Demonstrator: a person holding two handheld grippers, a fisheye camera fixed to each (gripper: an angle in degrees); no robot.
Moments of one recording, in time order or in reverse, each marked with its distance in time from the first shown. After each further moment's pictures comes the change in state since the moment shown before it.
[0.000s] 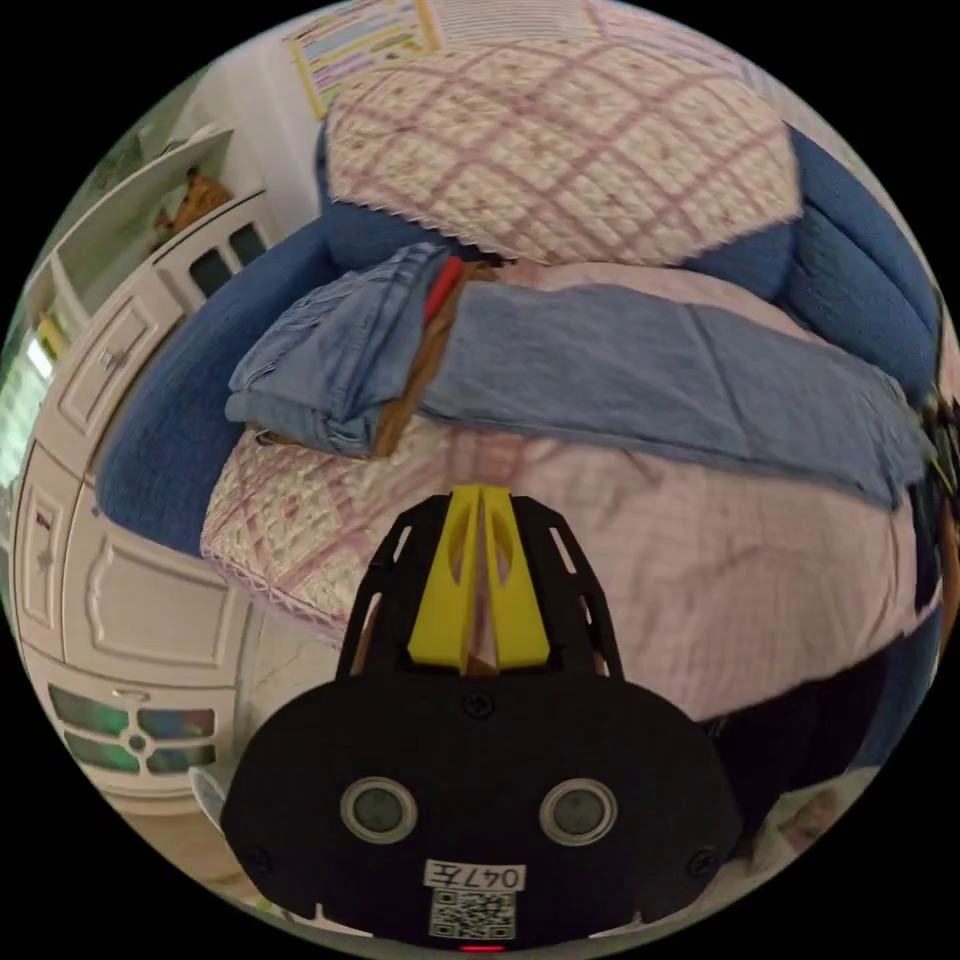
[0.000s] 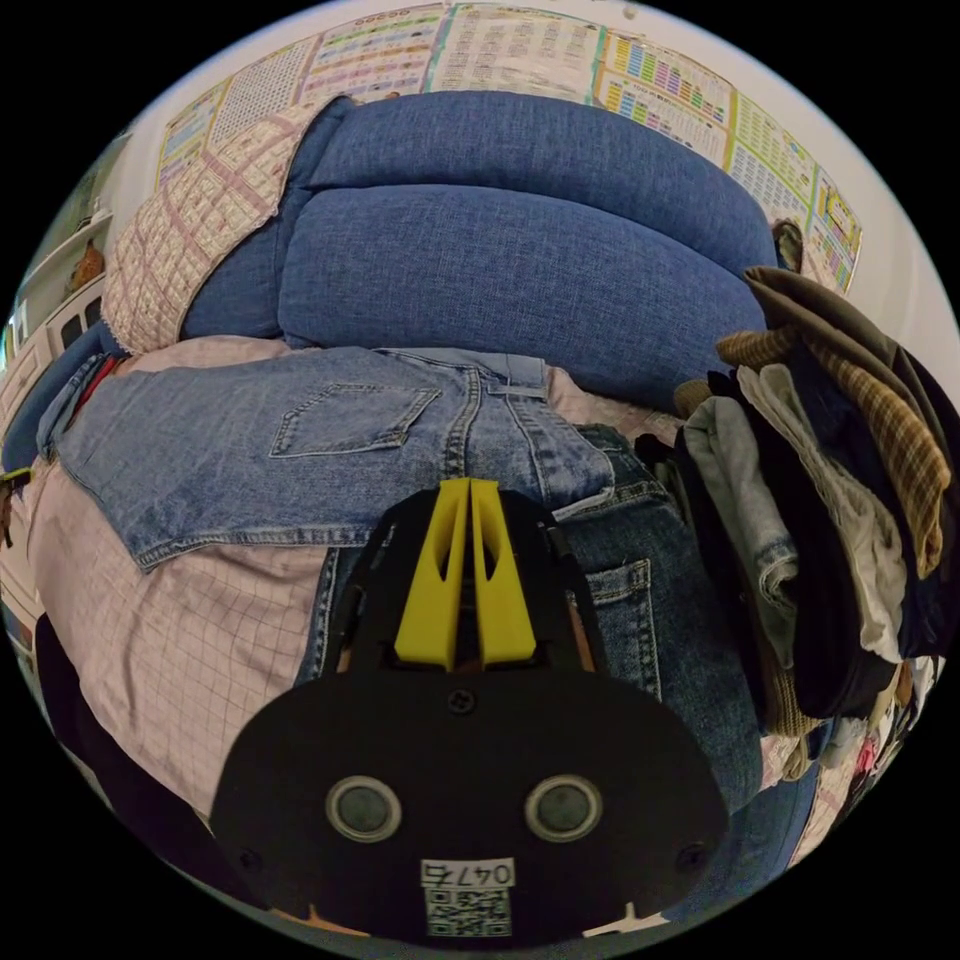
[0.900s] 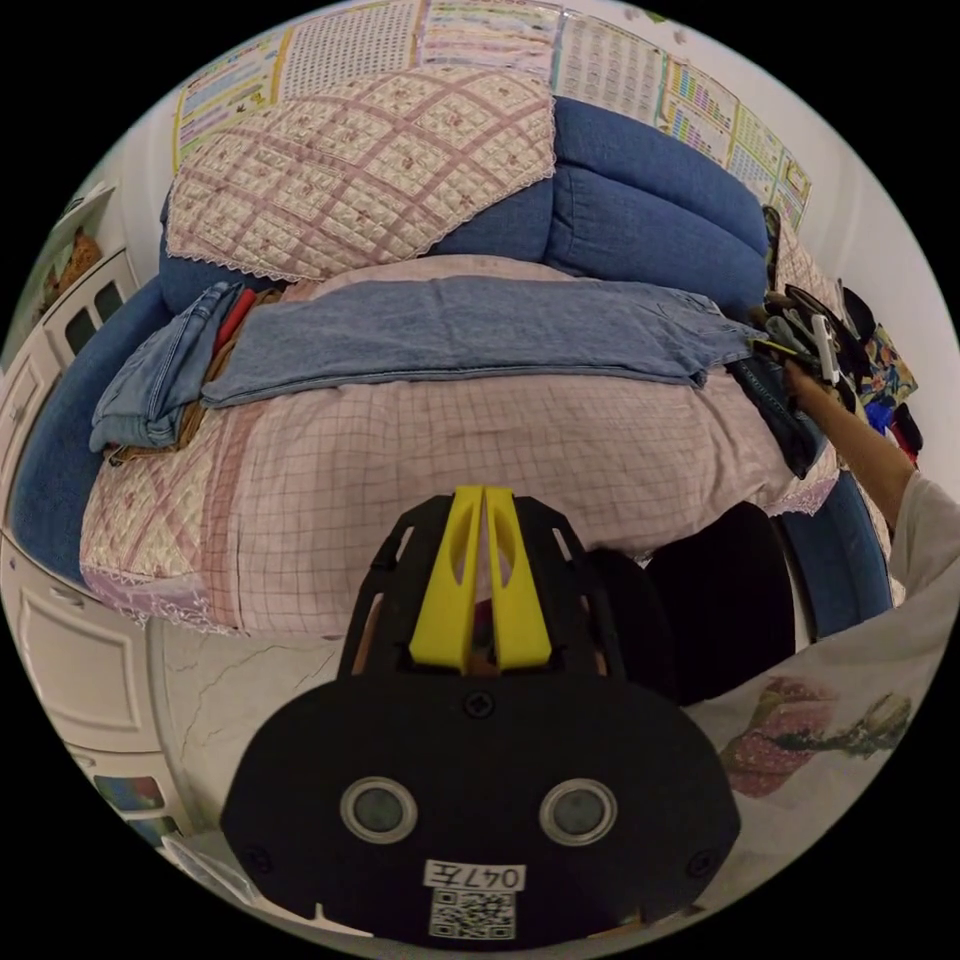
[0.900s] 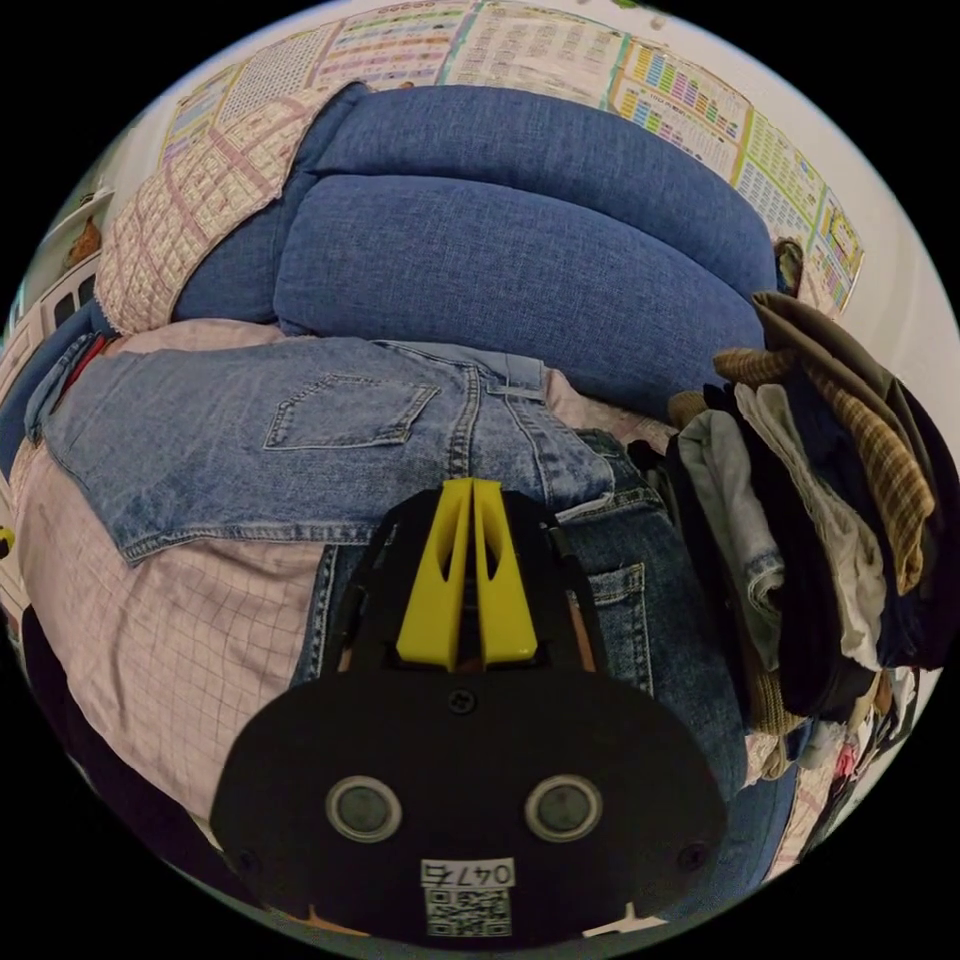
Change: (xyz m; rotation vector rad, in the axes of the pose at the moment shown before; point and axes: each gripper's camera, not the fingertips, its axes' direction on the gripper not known) left arm 0.534 -0.134 -0.252 0.068 0.347 0.161; right arm 0.055 -0.155 -0.038 -0.042 0.061 -0.035
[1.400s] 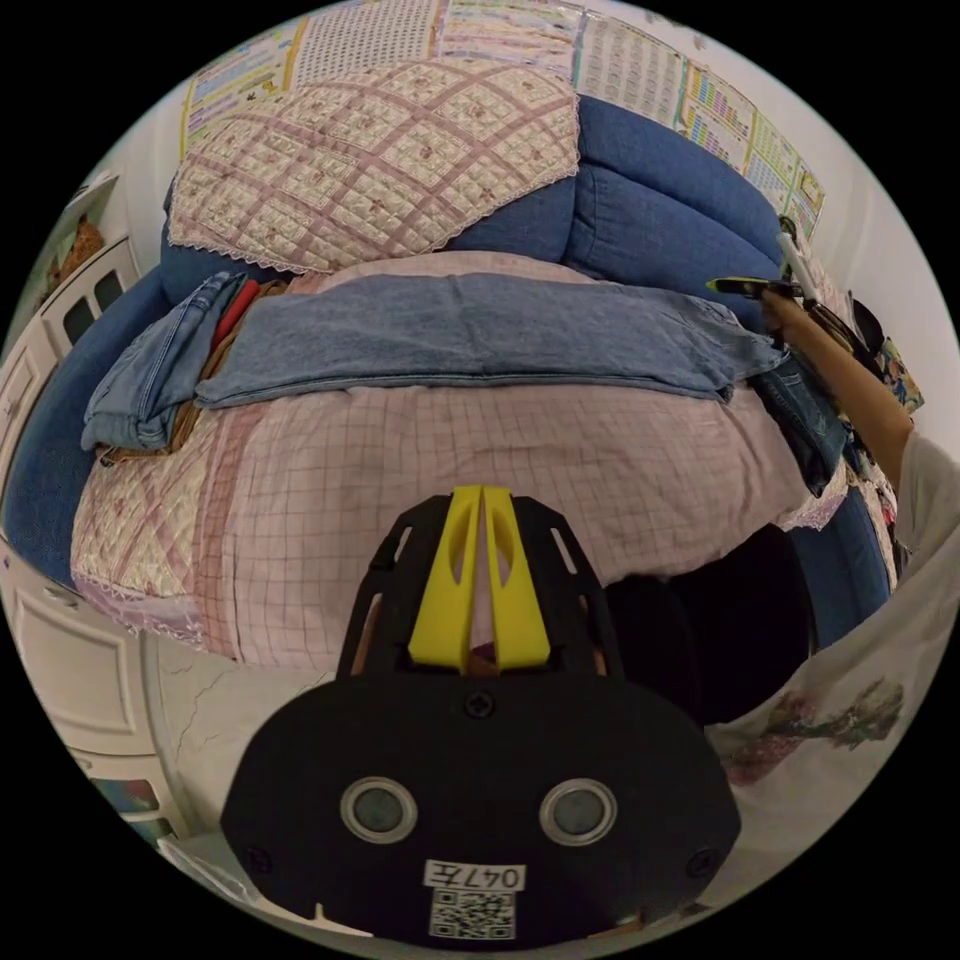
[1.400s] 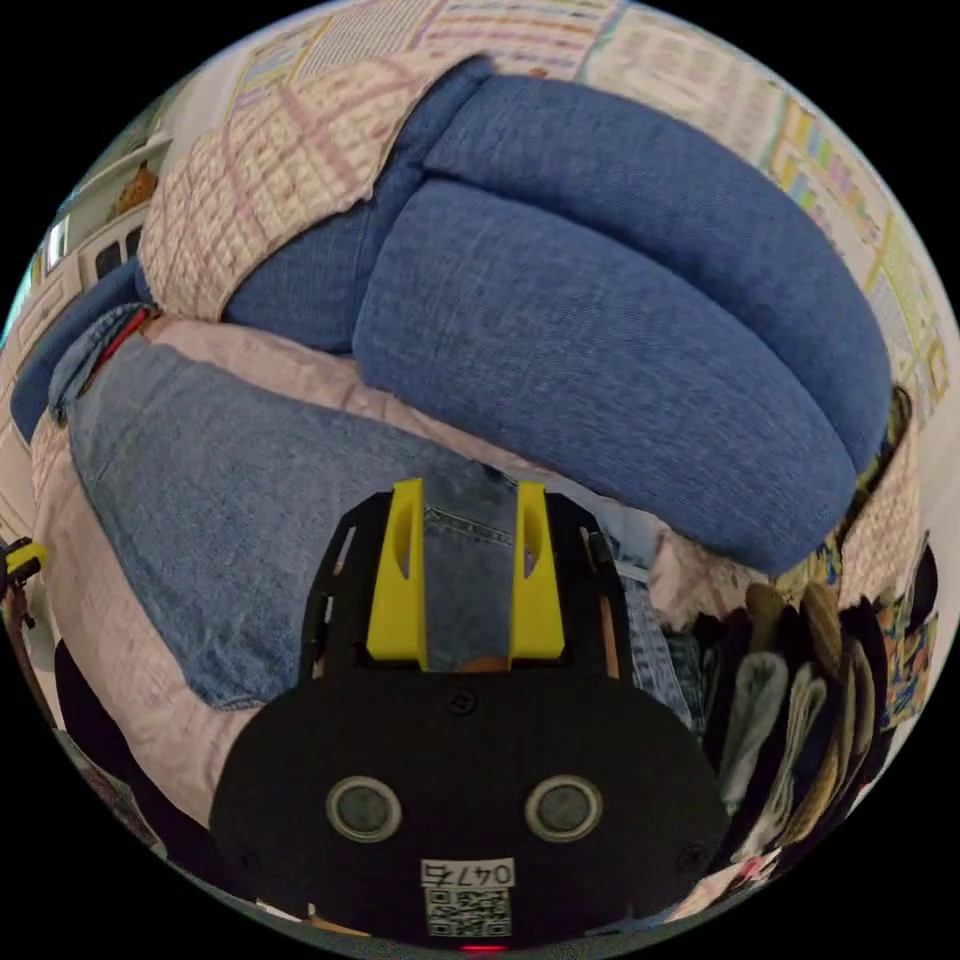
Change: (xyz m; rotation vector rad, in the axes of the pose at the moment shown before) left arm 0.044 -0.190 0.012 0.002 0.015 -0.028; right arm -0.086 -0.281 -0.021 -0.065 -0.104 -0.248
